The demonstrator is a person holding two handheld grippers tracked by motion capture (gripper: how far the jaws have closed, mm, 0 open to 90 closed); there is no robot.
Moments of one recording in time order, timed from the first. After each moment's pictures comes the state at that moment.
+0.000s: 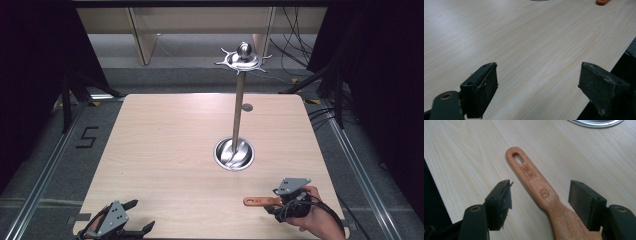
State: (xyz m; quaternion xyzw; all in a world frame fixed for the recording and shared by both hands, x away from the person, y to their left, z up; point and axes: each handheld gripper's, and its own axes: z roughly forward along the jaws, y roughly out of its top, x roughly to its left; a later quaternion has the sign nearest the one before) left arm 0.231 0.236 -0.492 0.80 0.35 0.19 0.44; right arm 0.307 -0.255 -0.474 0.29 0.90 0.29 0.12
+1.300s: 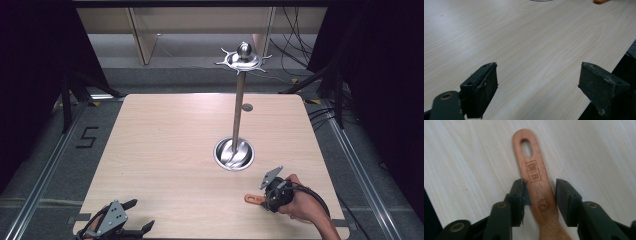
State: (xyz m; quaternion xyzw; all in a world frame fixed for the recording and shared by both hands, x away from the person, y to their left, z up) left arm 0.233 0.237 -0.493 0.80 0.35 0.19 0.45; right arm 0.343 -0.226 -0.478 0.24 0.96 0.16 0.05
